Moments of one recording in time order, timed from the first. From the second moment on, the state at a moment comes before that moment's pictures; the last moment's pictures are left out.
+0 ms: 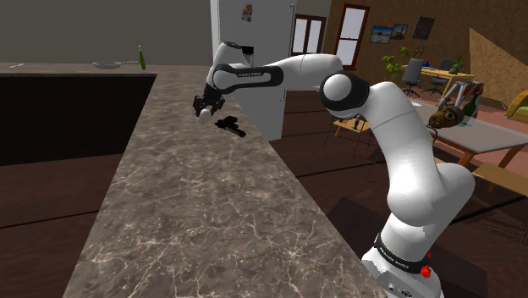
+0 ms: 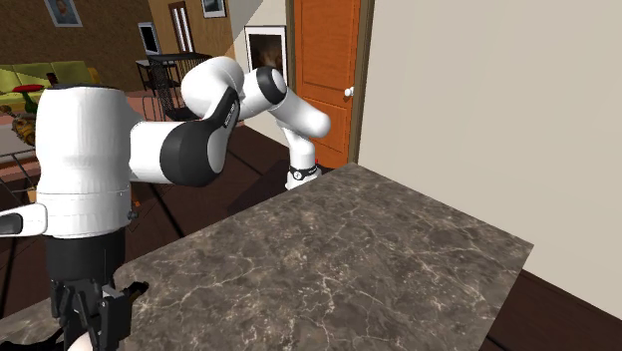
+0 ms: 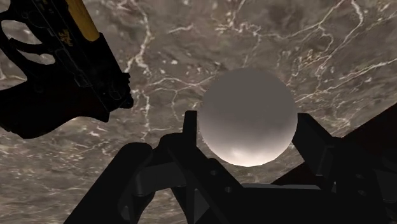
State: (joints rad) arm -0.30 0.86 0.61 -1.03 -0.42 2.24 0.30
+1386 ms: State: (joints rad) arm -0.31 0.88 0.60 -1.11 -0.44 2.34 0.31
